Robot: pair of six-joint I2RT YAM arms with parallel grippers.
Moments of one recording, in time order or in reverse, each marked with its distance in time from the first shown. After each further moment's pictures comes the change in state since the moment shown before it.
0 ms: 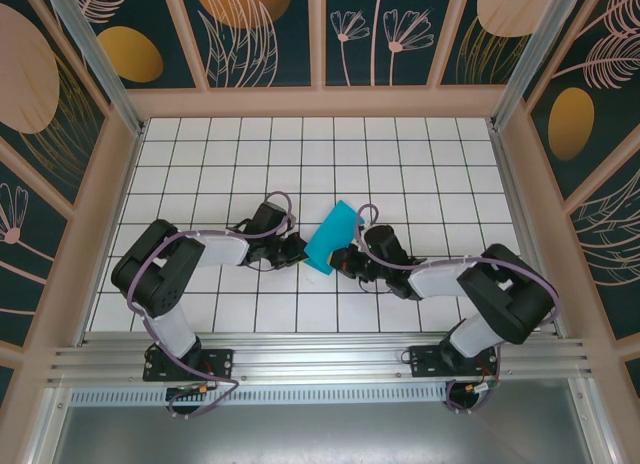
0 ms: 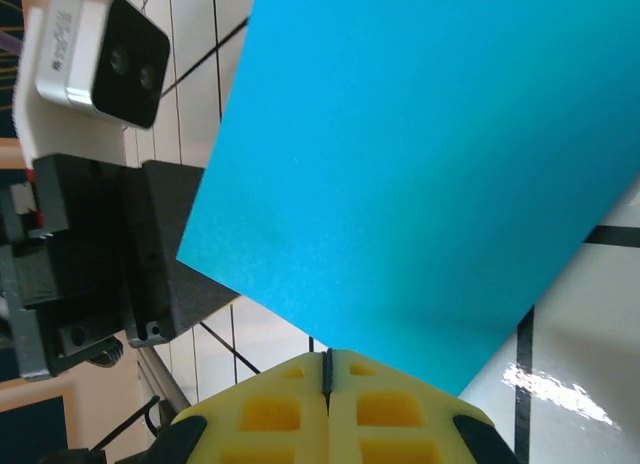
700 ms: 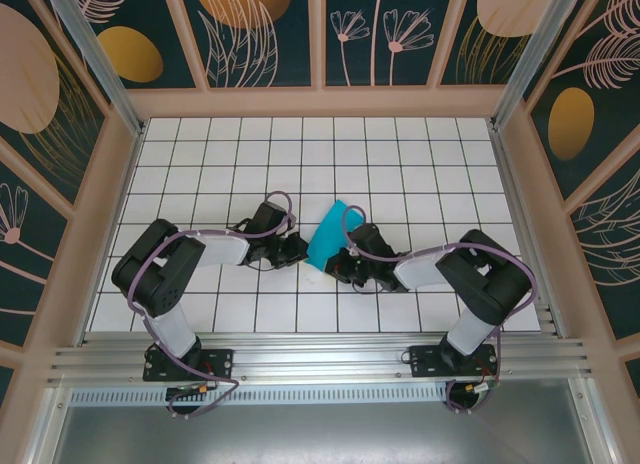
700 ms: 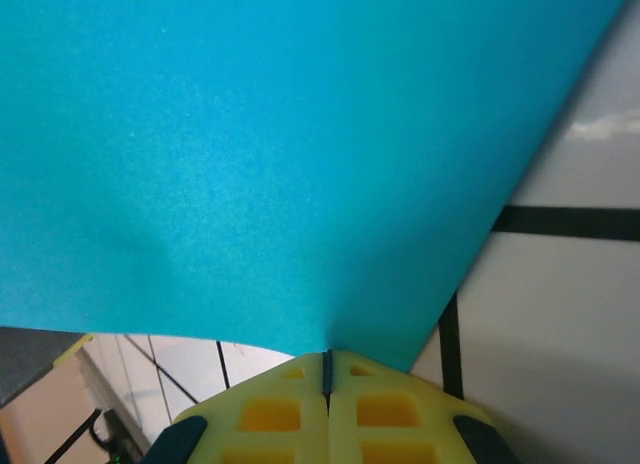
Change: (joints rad) left arm 0.000 0.003 0.005 -0.003 0.000 0.008; right arm 0.031 0.126 0.126 -0.201 0.026 0.005
